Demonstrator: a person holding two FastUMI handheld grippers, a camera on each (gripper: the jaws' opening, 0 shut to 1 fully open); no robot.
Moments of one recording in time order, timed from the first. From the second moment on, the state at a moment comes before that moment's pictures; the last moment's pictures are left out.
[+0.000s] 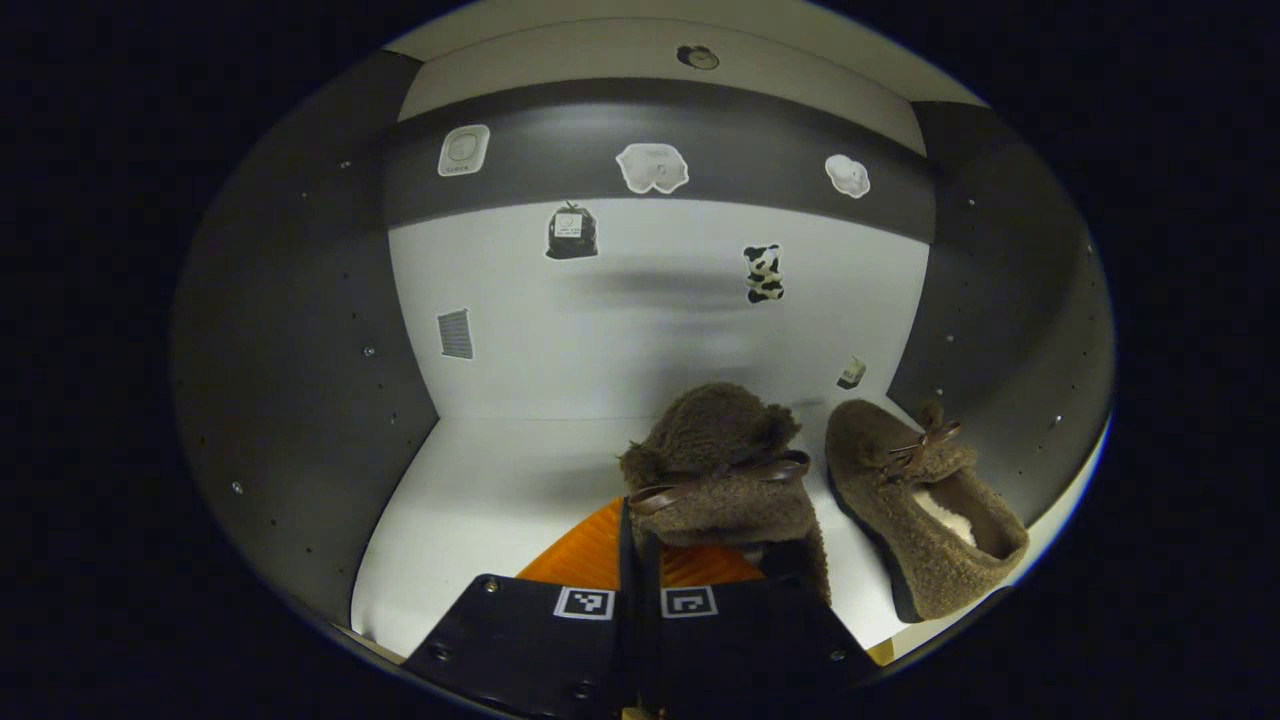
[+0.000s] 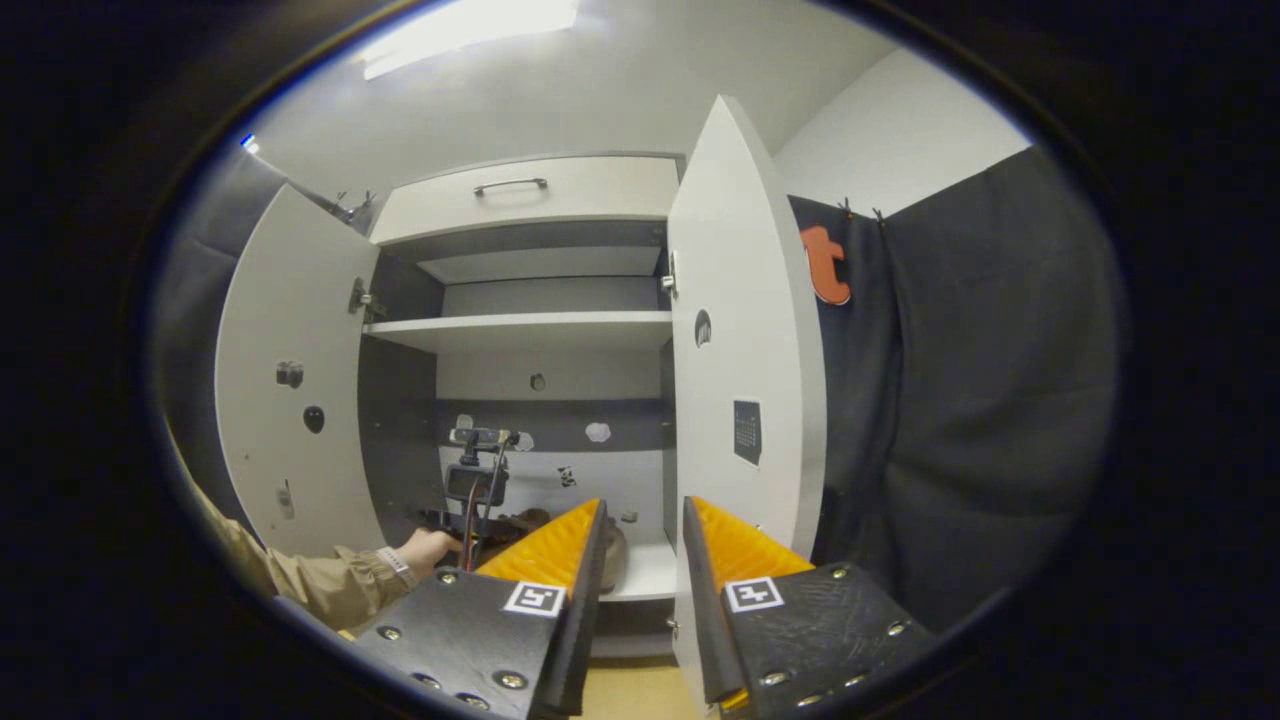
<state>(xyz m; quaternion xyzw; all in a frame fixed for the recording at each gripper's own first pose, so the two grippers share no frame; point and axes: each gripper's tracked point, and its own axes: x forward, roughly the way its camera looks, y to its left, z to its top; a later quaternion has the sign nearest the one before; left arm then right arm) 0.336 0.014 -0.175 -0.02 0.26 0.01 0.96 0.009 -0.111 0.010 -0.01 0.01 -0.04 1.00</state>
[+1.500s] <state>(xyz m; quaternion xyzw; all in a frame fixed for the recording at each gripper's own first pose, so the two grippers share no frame) 0.144 0.004 0.029 0.00 0.06 -0.07 1.00 -0.008 -0.230 -0.009 -0.03 0.04 -0.07 1.00</state>
